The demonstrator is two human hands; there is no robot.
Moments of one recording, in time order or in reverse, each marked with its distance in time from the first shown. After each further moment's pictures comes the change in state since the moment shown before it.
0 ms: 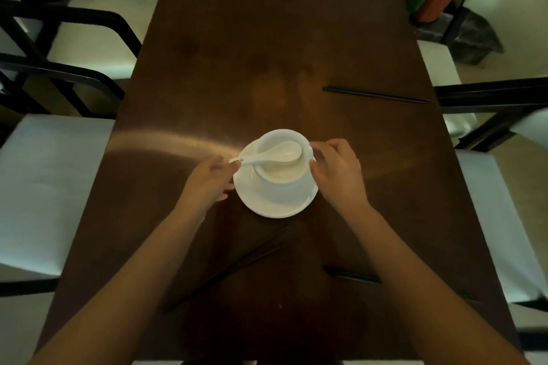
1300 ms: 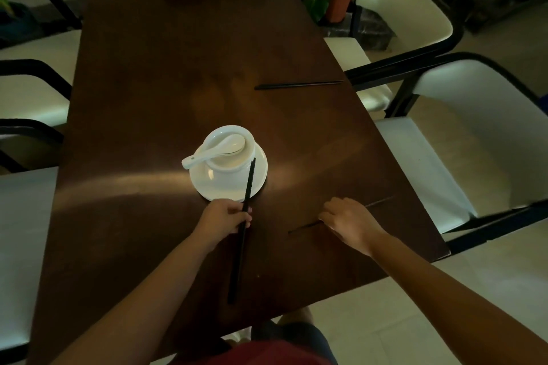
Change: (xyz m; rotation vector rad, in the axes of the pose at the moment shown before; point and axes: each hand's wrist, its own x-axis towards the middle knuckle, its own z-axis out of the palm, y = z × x) left_hand -0.057 -0.046 0.059 0.272 -0.472 0.173; right_hand -0.159 0.074 -0.064 -0.574 -0.293 -0.394
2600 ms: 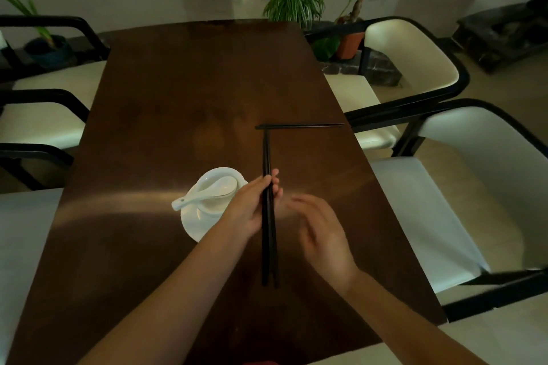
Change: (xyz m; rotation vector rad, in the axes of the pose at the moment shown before) left_hand 0.031 0.136 0.045 -1.171 -0.070 -0.066; right_hand 0.045 -0.005 -0.071 0.705 0.540 0.193
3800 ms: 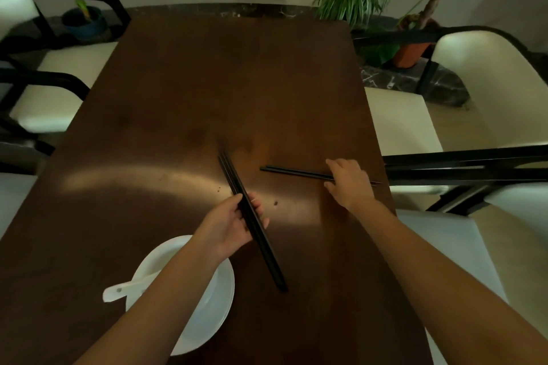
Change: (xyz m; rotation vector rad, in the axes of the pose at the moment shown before) left_hand 0.148 0.069 0.010 -0.052 0.154 0.003; right_hand 0.278 0.248 0.028 -0.603 -0.482 0.234
